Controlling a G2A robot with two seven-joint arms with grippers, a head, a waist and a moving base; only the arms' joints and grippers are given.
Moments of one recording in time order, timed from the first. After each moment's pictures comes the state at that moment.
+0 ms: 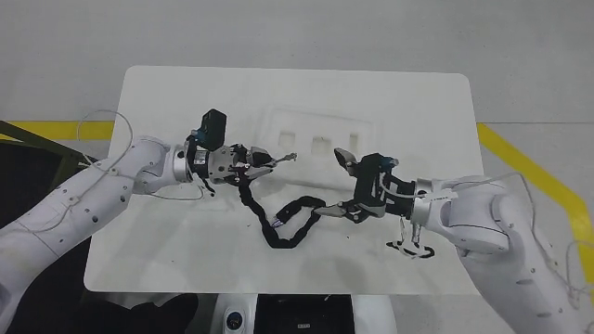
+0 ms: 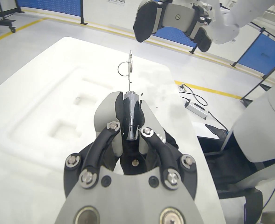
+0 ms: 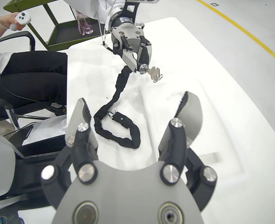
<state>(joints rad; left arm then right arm) 0.50 -0.65 -0.28 -1.39 0.80 -0.92 0.47 -1.26 -1.00 1.26 -2.07 -0.76 -0.72 0.62</state>
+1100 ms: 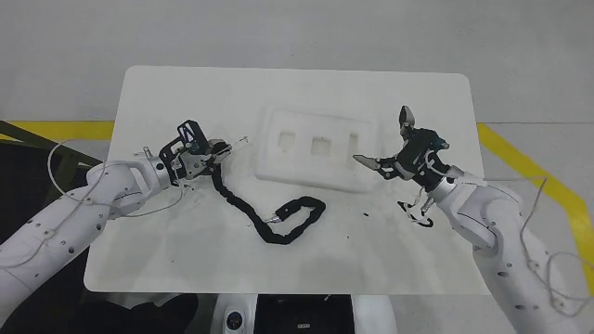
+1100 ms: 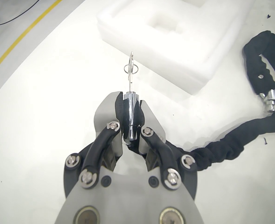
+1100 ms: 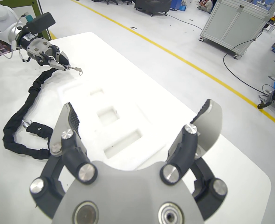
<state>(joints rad) 0.78 -0.55 -0.53 -1.43 0.96 -0.43 0.19 -1.33 -1.01 1.36 -1.86 -1.21 -0.51 0.05</state>
